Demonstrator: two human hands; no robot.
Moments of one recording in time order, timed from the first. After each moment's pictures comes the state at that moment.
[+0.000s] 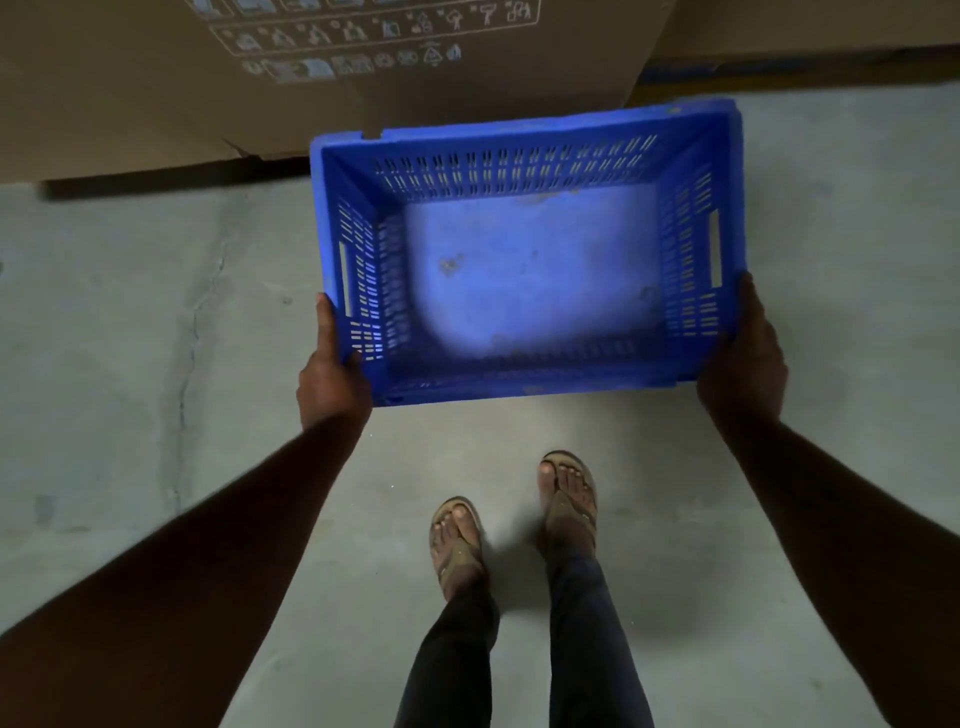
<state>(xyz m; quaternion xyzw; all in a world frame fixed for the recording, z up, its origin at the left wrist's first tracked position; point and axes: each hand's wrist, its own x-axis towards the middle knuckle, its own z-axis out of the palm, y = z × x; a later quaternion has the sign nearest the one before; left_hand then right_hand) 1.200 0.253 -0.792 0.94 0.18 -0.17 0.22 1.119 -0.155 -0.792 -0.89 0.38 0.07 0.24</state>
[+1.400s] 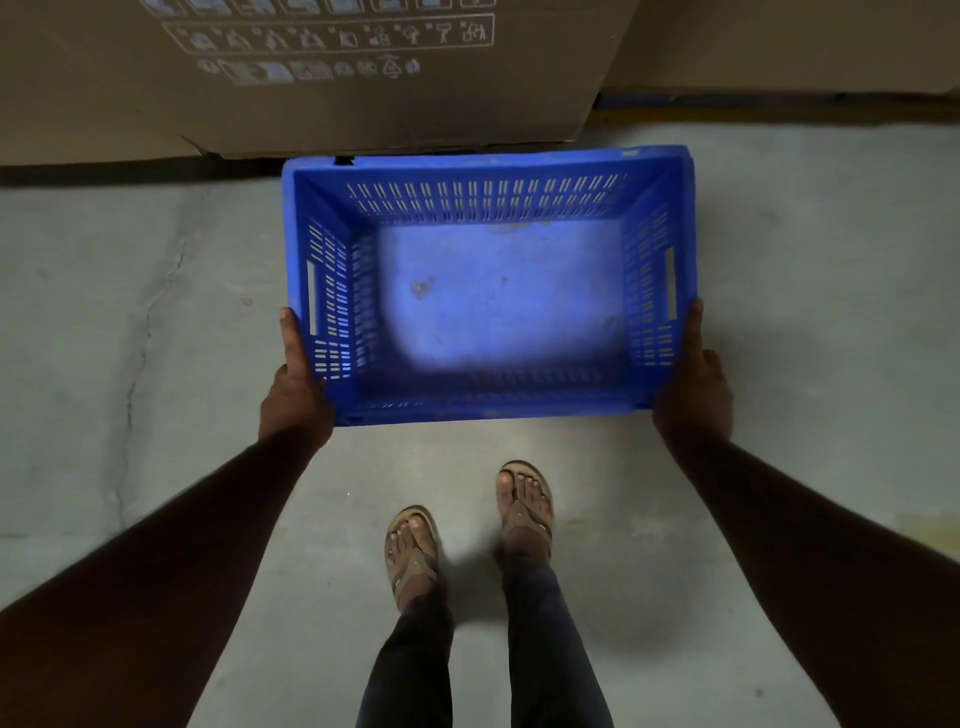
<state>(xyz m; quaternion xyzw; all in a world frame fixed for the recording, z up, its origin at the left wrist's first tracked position) 1.186 0.252 -0.817 0.94 0.11 -0.24 0.20 1.106 -0.173 -0.786 -0.91 0.34 0.16 0.19</state>
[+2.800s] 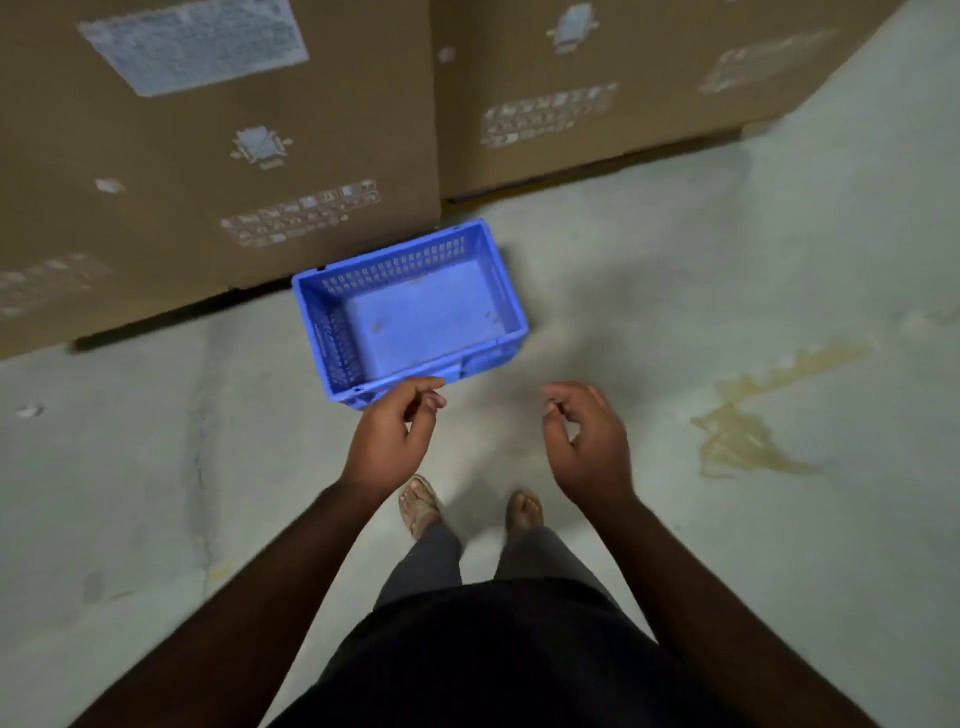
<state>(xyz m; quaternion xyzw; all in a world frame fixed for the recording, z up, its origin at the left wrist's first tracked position) 0.994 0.152 -0.383 0.83 -0.15 -0.24 0.48 0.865 -0.053 -0.362 -0.87 0.25 -0.16 0.40</state>
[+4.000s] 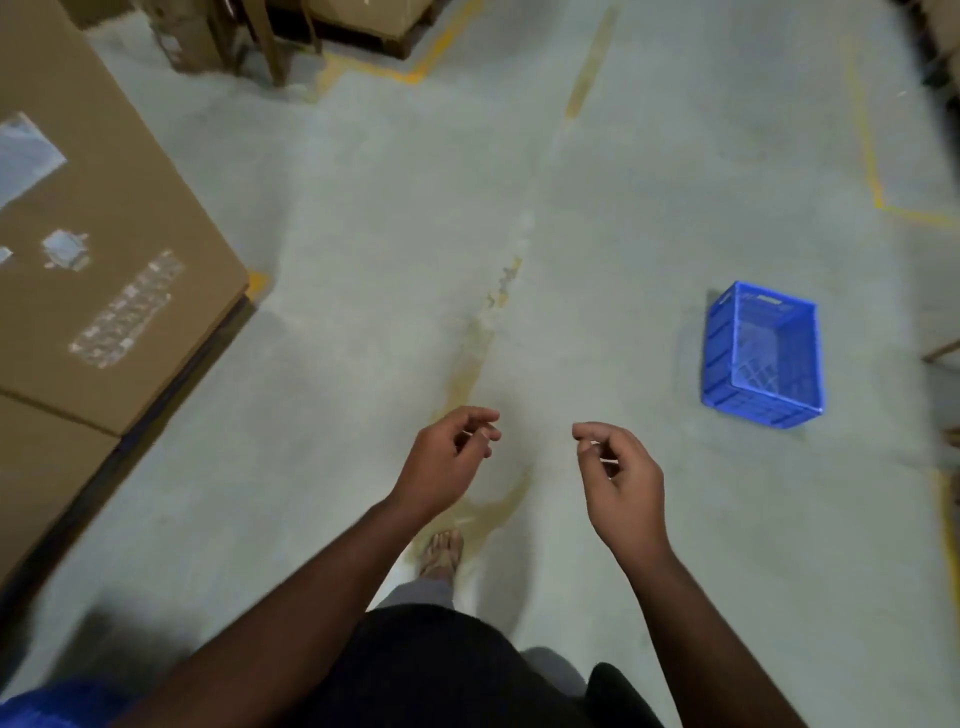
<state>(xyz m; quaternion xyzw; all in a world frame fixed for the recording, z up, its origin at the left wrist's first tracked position) 0.564 -0.725 -0.290 0.61 -0.48 -0.51 0.38 0.350 -0.716 -0.263 -0.56 0.64 -0.40 0.34</state>
